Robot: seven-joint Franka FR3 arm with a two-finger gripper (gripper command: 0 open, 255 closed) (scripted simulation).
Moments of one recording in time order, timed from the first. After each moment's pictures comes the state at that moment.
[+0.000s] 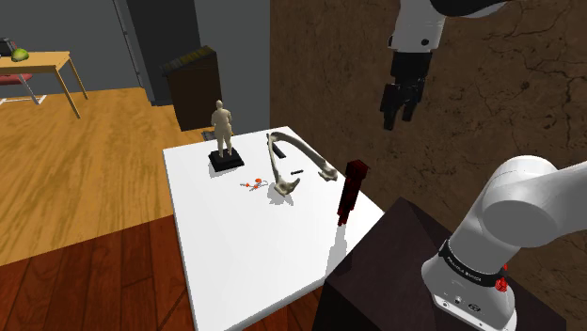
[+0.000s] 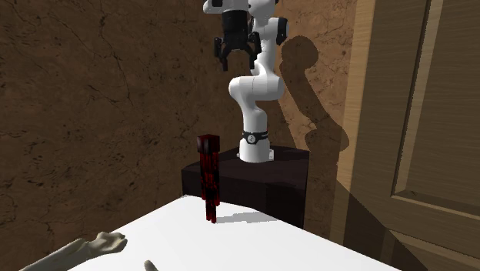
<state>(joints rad) 0.00 -0.80 0.02 -2.44 0.05 1.51 0.08</state>
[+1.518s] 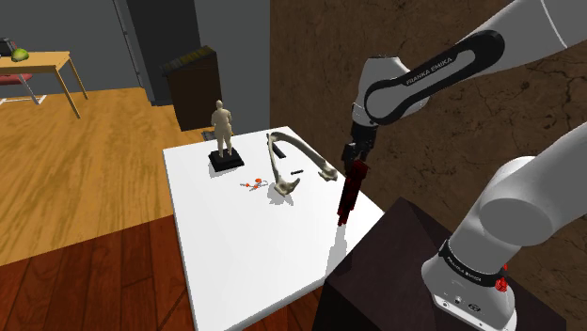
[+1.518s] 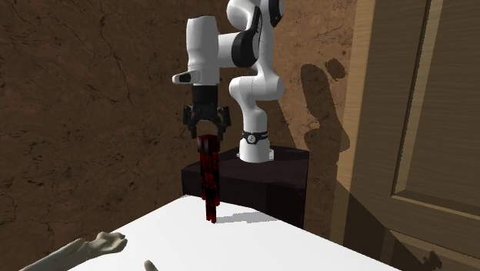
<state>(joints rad) -0.05 -0.36 -0.07 -2.71 -0.03 2.34 -0.06</state>
